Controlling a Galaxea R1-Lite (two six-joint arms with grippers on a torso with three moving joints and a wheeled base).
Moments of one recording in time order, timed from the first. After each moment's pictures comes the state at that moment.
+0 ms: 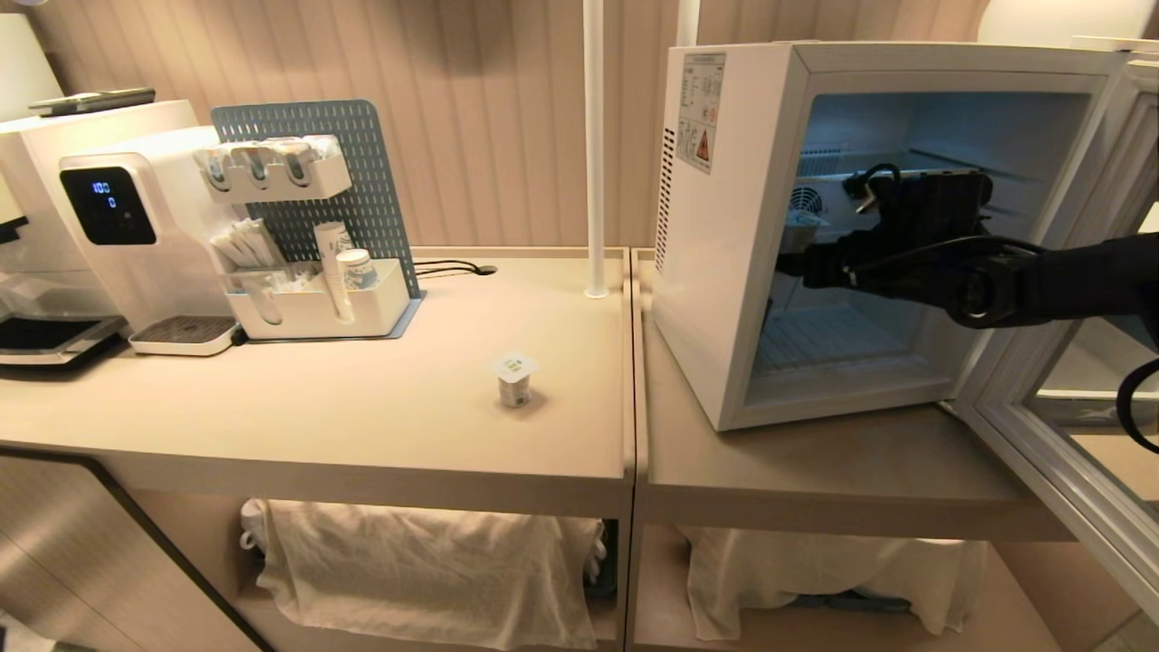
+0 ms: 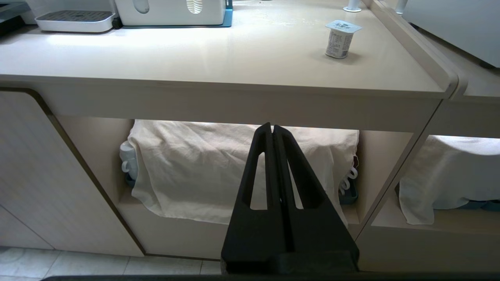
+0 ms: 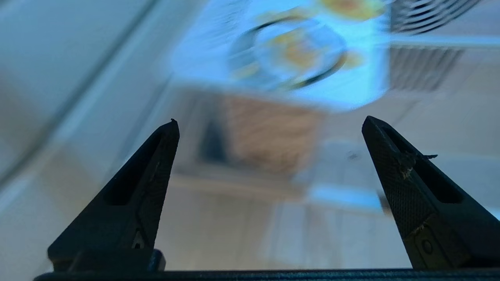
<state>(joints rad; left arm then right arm) 0.00 0.00 0.00 0.00 -0.01 -0.02 0.04 2.24 -1.70 -0.29 0.32 -0.01</state>
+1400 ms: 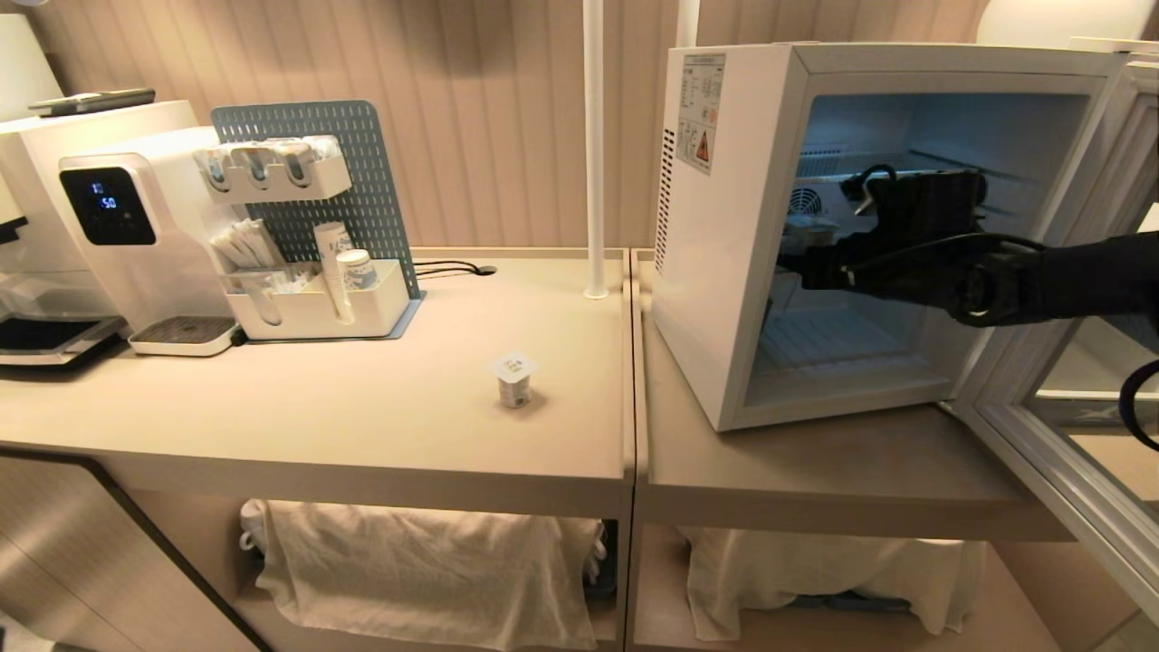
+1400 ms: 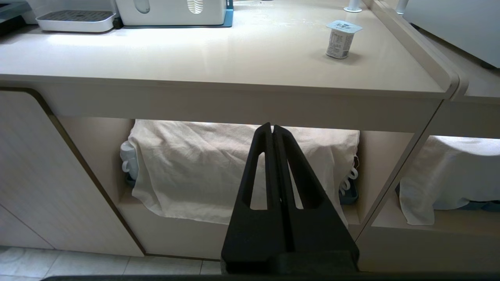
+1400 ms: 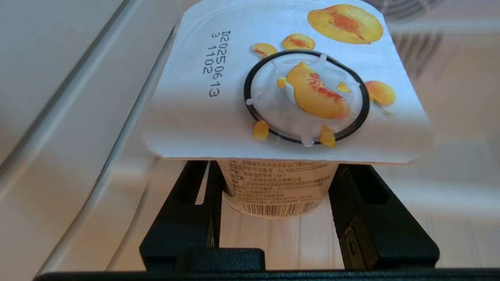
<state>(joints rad) 0.00 0.00 0.00 0.00 -0.01 -0.02 0.05 2.22 -1.65 -0.23 0.24 0.01</state>
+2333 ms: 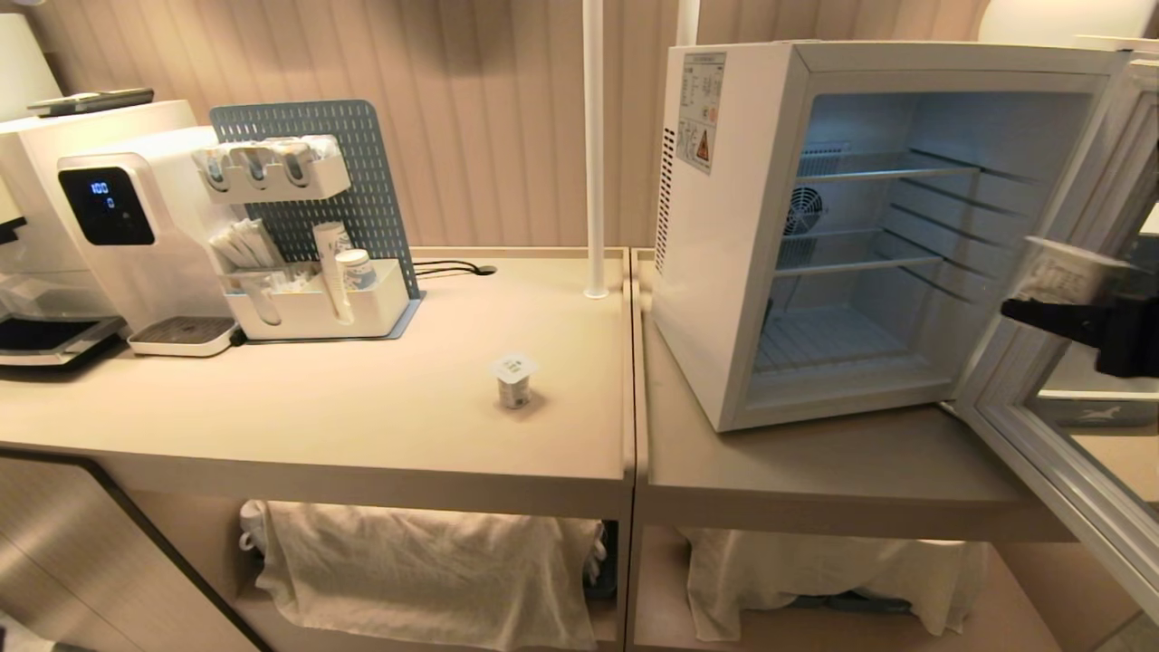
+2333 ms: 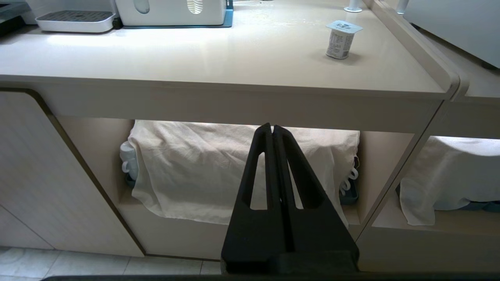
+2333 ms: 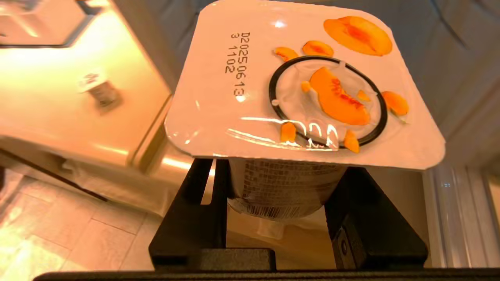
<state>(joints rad) 0.00 0.00 0.00 0.00 -0.01 -0.02 -0.19 1.29 -0.79 -0.22 0.46 0.00</state>
